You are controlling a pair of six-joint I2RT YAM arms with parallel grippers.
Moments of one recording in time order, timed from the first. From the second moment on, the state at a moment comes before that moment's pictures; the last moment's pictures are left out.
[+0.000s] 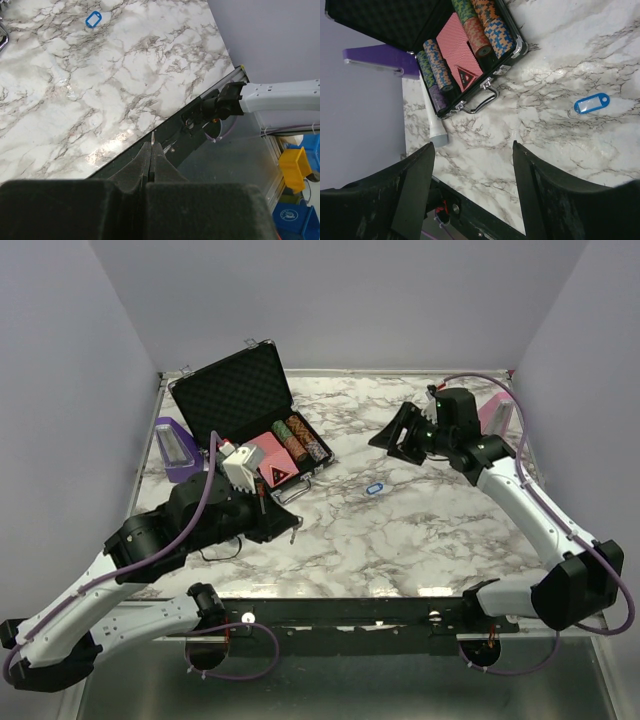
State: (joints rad) left arm -0.97 0.74 1.14 -0.83 -0.01 -0.74; right arm 0.38 1.34 1.19 -0.46 -0.31 0.76
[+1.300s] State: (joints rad) left arm -0.95 1.44 1.24 -0.64 0.03 -0.69; right arm 0.37 0.85 0.94 -0.75 -0.10 0.69
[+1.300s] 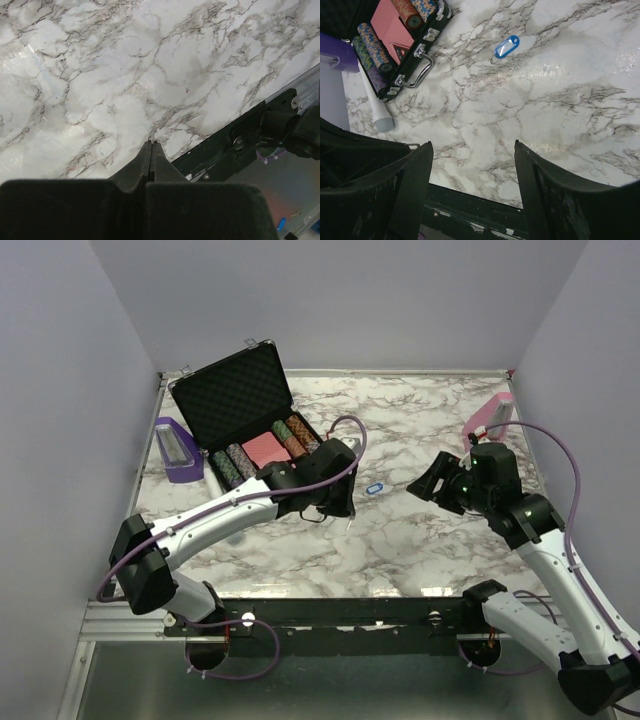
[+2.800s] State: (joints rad) left arm -0.94 0.97 1.01 -0.63 -0.11 -0.58; right arm 0.37 0.81 0.93 -0.75 -0.15 0.63
